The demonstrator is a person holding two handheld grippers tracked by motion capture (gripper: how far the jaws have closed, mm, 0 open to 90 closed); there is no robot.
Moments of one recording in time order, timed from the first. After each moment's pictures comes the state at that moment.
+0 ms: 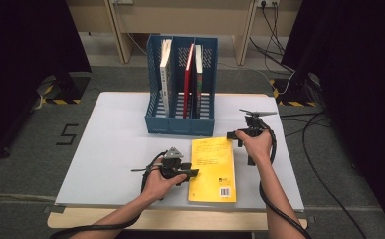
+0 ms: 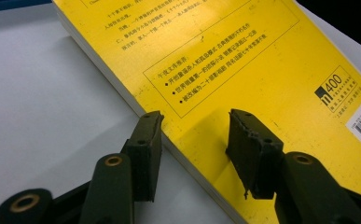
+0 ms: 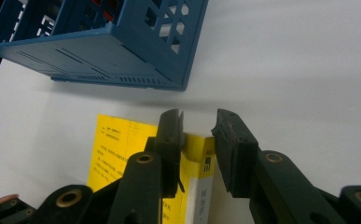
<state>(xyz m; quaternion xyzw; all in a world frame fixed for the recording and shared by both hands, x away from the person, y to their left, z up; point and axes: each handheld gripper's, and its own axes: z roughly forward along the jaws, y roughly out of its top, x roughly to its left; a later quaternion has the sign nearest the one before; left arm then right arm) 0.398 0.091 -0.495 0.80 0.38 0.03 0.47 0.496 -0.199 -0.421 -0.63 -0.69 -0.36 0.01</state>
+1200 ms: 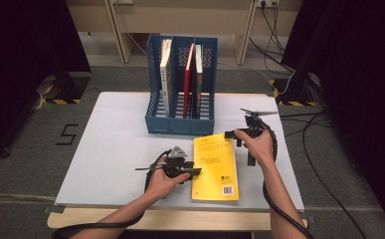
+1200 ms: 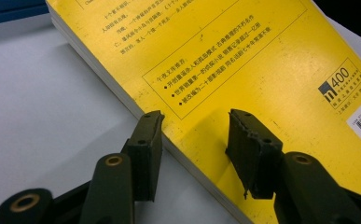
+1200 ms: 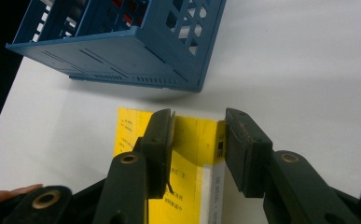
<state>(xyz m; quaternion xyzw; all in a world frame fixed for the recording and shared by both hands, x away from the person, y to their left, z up) 0.400 0.082 -0.494 0.80 0.37 0.05 0.46 0.493 -0.198 -0.419 -0.62 -0.68 -0.38 0.03</state>
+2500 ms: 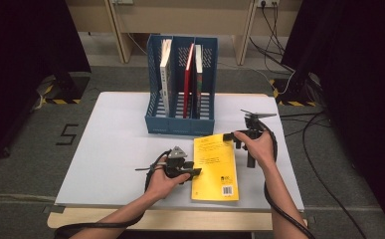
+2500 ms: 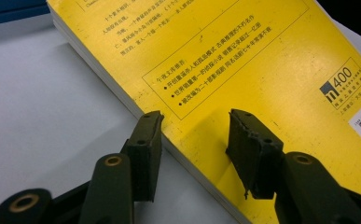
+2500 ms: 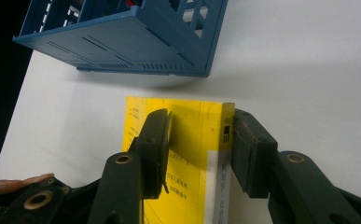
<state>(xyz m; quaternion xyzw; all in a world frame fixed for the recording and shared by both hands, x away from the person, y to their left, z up) 0.399 0.082 -0.494 0.80 0.37 0.05 0.46 0.491 -0.197 -0.424 -0.63 -0.68 -0.37 0.07</state>
